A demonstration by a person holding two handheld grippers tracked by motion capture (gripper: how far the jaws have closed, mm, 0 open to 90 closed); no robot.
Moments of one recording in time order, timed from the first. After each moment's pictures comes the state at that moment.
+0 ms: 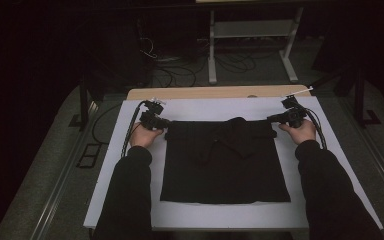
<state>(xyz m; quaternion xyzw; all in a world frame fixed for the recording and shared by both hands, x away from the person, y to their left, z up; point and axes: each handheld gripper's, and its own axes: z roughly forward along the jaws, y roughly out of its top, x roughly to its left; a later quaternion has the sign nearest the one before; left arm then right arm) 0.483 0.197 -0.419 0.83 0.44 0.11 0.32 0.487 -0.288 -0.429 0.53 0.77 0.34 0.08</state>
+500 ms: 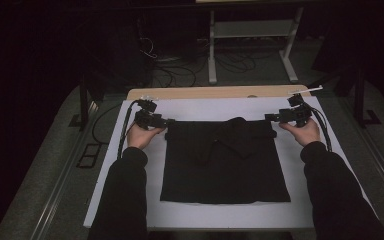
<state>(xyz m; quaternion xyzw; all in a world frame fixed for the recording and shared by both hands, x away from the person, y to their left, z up) 0.470 0.205 -0.399 0.80 0.45 0.10 0.38 0.470 -0.293 -0.407 0.51 0.76 0.40 0.09</state>
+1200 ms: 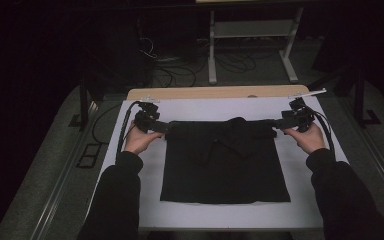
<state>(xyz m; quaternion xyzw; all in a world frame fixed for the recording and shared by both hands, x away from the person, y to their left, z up) 0.439 0.197 -0.378 0.81 0.41 0.11 0.41 0.437 -0.283 -0.388 0.47 0.77 0.42 0.08</state>
